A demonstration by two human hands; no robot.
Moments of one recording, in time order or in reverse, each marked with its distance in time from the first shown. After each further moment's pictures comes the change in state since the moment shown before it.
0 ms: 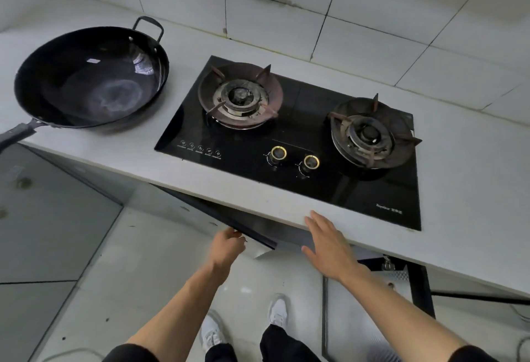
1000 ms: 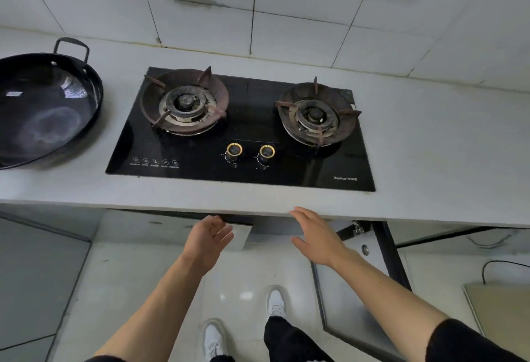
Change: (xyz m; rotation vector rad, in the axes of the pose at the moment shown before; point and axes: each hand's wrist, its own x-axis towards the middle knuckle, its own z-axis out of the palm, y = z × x) left_hand -0.019 0.043 0.009 -0.461 -0.191 -0.122; right_hand -0.048 0.017 -0.007 0.243 0.038 0.119
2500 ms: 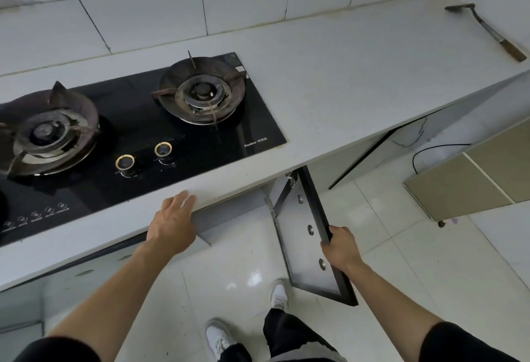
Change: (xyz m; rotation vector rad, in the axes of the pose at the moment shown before) left_hand 0.017 -0.015 0.101 2.197 -0.202 0.685; right_hand -0.151 0.152 0.092 0.473 0.267 0.924
